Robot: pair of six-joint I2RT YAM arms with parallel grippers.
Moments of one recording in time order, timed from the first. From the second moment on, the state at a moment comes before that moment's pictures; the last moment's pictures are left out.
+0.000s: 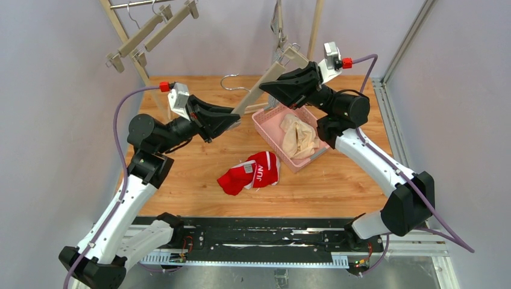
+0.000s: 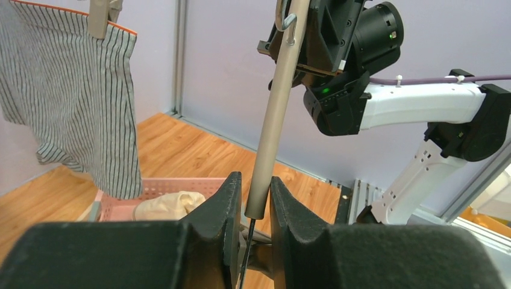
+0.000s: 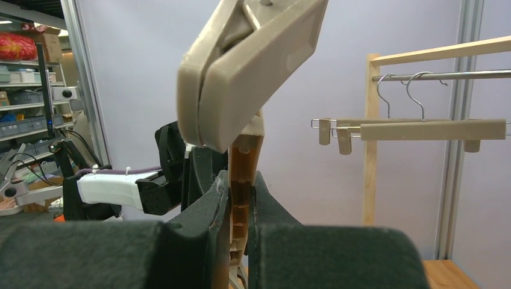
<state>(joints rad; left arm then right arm) -0.42 0.88 0.98 0.26 0.66 -0.43 0.55 1.44 1.26 1.16 -0.76 0.86</state>
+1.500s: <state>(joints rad) -0.42 0.97 1.47 -0.79 -0.07 -0.13 0.97 1.36 1.05 -0.30 -0.01 -0.10</state>
